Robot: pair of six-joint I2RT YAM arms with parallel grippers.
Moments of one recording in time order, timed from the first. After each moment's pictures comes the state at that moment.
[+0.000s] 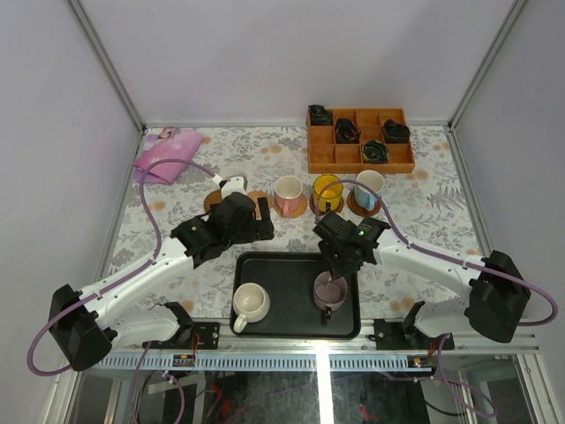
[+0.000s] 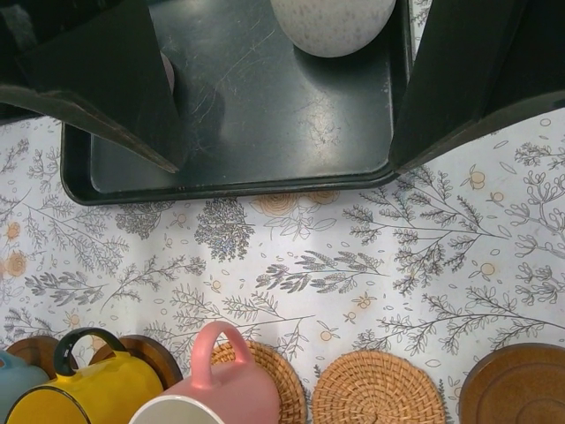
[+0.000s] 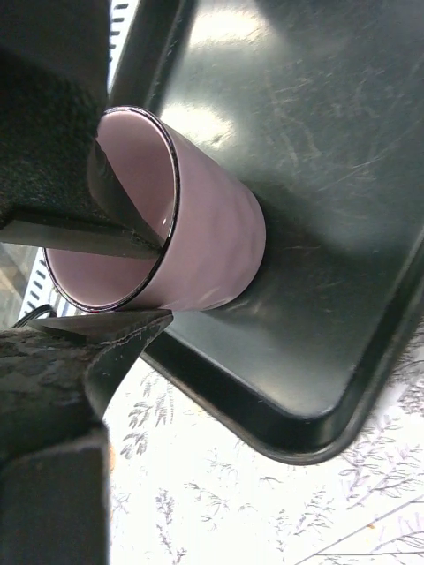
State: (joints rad) left arm -0.77 1.13 0.92 -0.58 -0.32 -0.74; right arm 0.92 1.33 0.92 -0.89 0.06 0.51
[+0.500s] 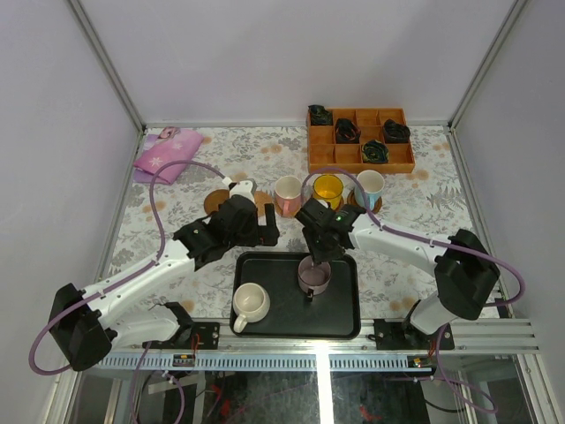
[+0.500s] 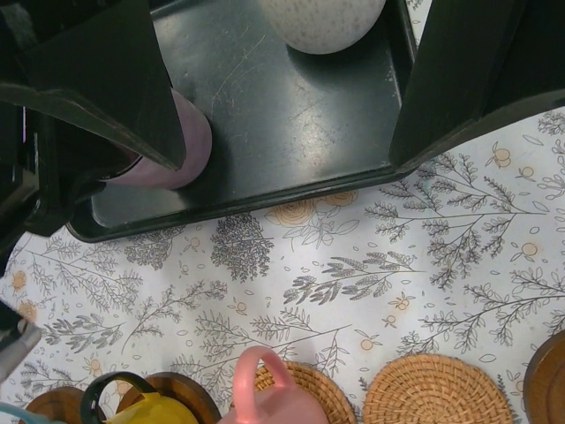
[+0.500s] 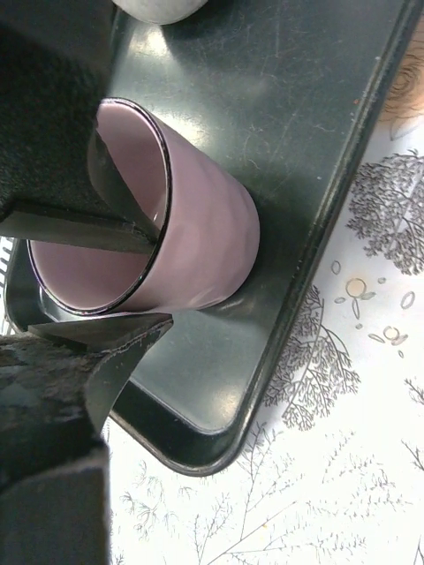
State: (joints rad) left arm -0.77 1.13 0.86 -0.48 -0.22 -0.63; right arm 0.91 1.56 1.09 -0.80 0.11 0.53
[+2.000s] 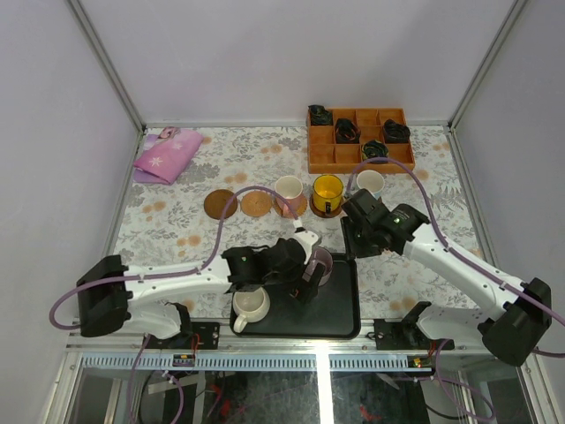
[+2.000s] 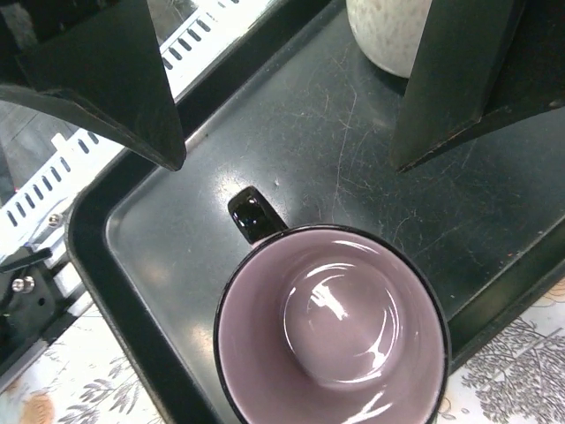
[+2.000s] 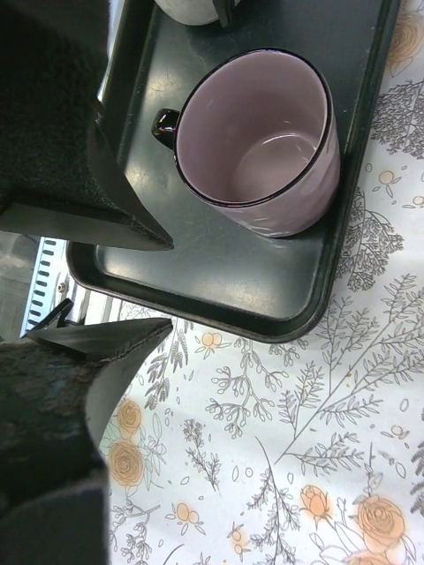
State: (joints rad) left arm -1.19 1.31 0.85 -0.37 -0.07 -0.53; right arm 0.74 1.20 1.04 -1.01 0.12 0.54
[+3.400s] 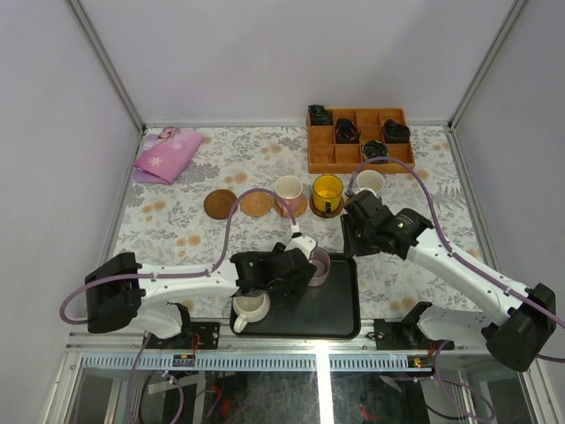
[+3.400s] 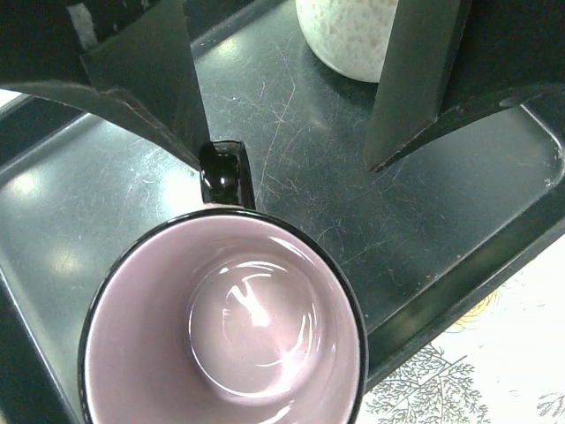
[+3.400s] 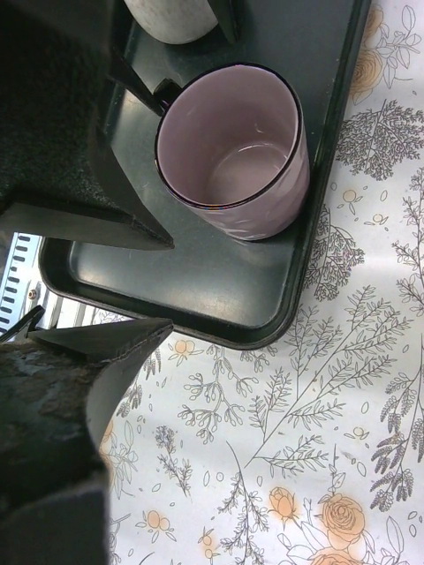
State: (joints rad) left arm -1.23 1.40 0.83 -0.40 -0.28 -0.54; right arm 0.74 1.15 1.00 -0.92 0.15 0.54
